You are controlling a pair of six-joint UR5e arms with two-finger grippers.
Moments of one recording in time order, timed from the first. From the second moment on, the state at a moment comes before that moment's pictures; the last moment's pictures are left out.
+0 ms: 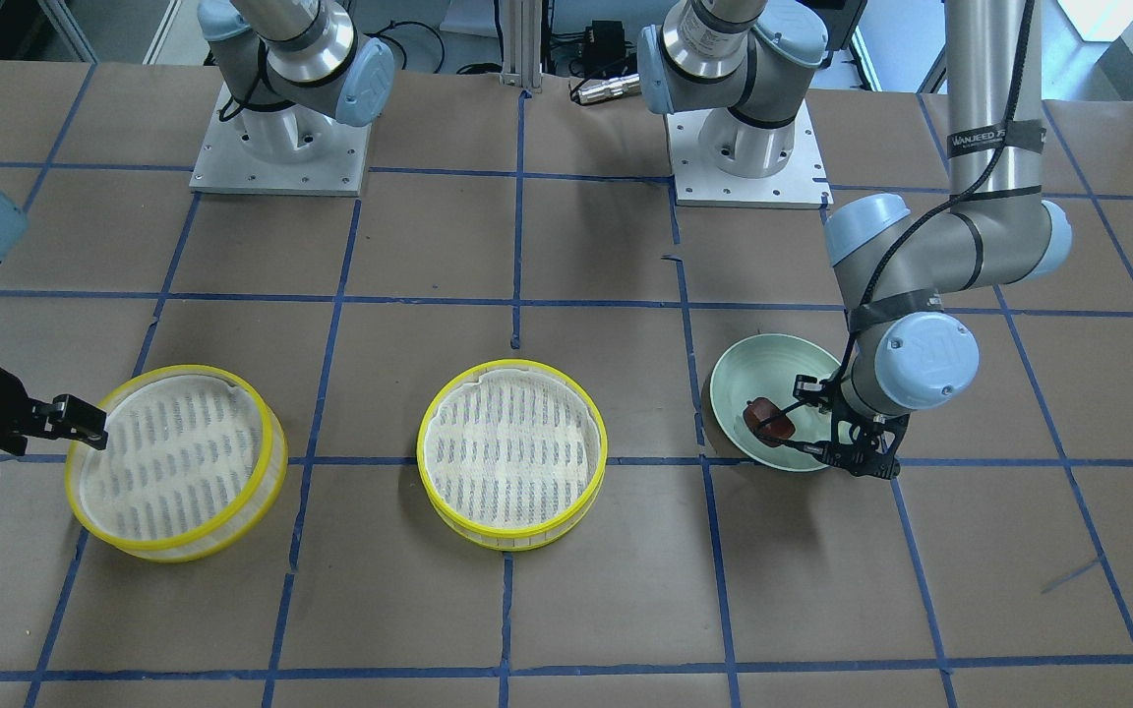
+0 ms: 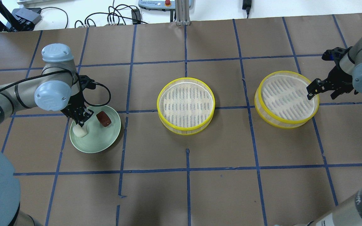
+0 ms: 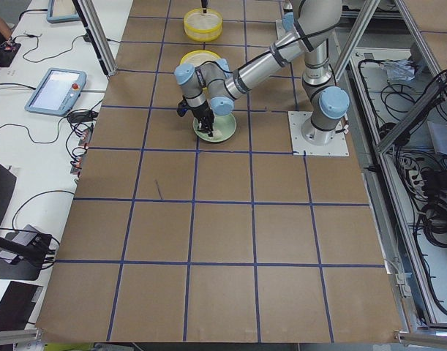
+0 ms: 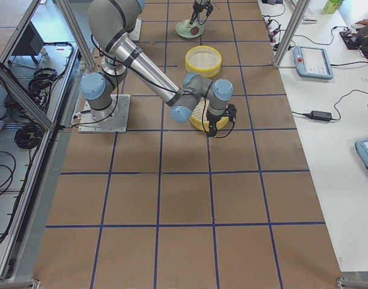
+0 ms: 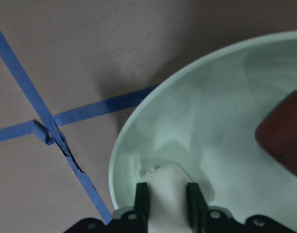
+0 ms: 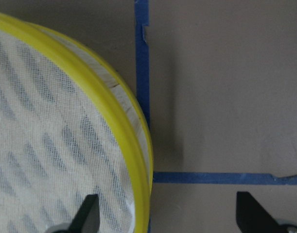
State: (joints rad) left arm -1.37 -1.96 -1.87 -1.14 1.82 0.45; right arm 1.09 -1.16 1.81 -2.14 -1.54 -0.46
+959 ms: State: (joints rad) left arm -1.62 -1.95 -1.50 -1.33 1.33 -0.06; right arm 1.13 -1.16 1.79 -2.14 -1.53 -0.45
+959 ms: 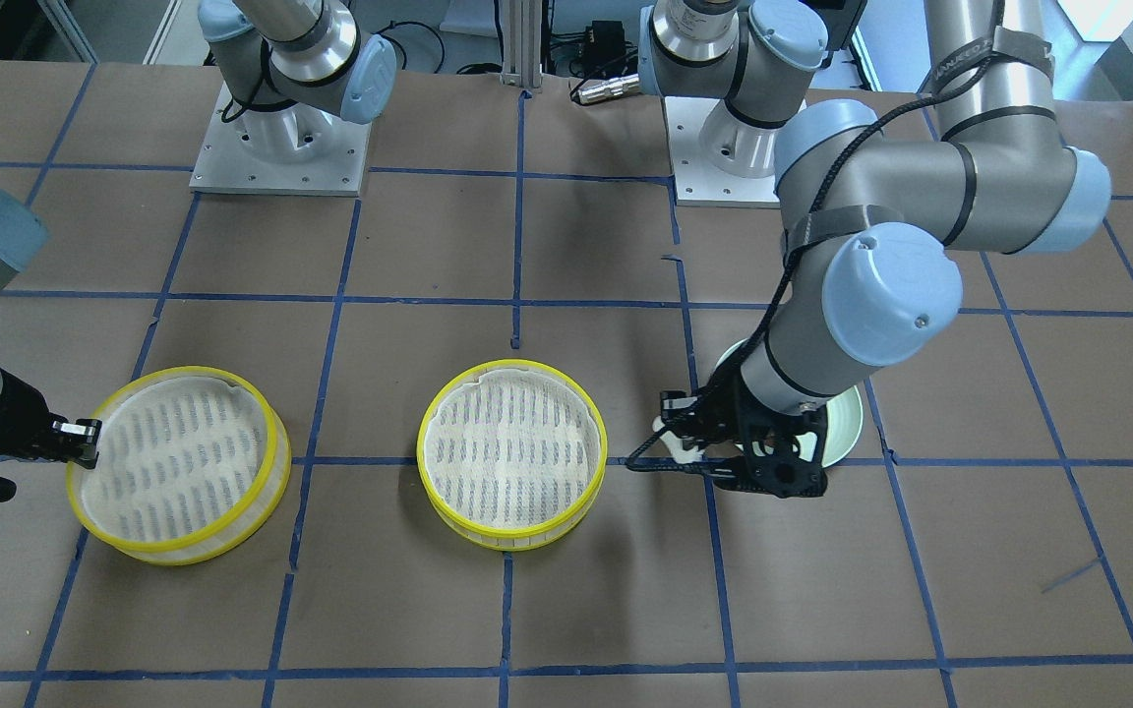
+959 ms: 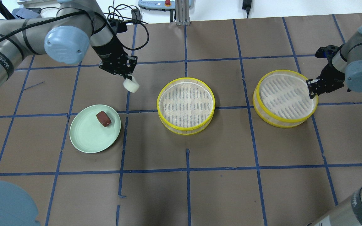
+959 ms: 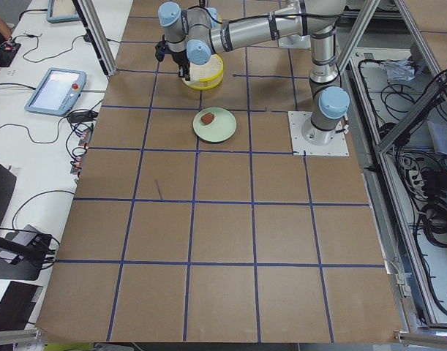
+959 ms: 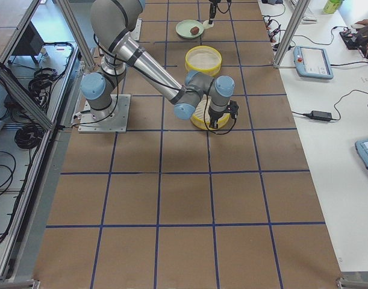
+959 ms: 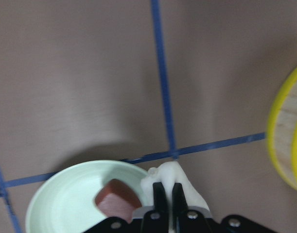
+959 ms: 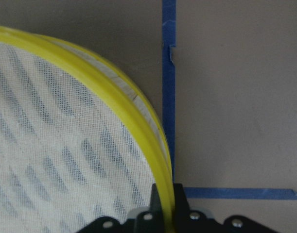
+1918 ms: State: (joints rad) left arm -1.79 -2.02 -1.61 -1.05 1.24 -0.31; right arm 1.16 -1.18 1.75 -2.13 -1.55 -0.41
